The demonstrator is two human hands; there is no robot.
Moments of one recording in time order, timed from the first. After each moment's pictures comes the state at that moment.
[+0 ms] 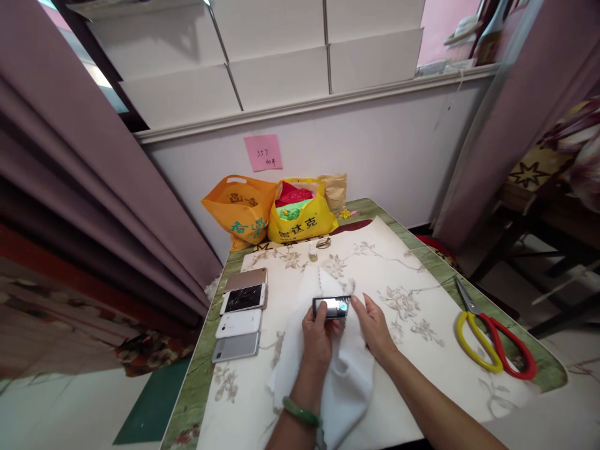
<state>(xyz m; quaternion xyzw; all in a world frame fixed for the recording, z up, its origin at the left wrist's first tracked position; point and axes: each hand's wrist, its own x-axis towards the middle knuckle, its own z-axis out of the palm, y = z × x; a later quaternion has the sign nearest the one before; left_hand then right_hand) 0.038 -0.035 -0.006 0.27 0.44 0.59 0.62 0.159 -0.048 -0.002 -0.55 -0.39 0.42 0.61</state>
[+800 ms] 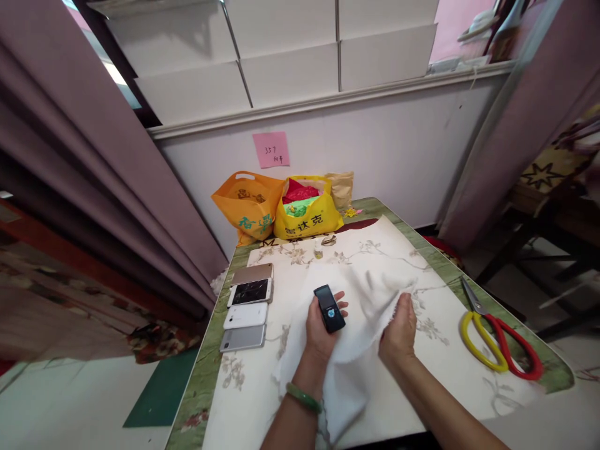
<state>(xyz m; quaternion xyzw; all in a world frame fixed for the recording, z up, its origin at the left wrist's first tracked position) 0.028 -0.029 -0.003 0.16 0.35 0.55 0.75 0.168 -0.058 -0.005 -0.64 -0.22 0.26 0.69</state>
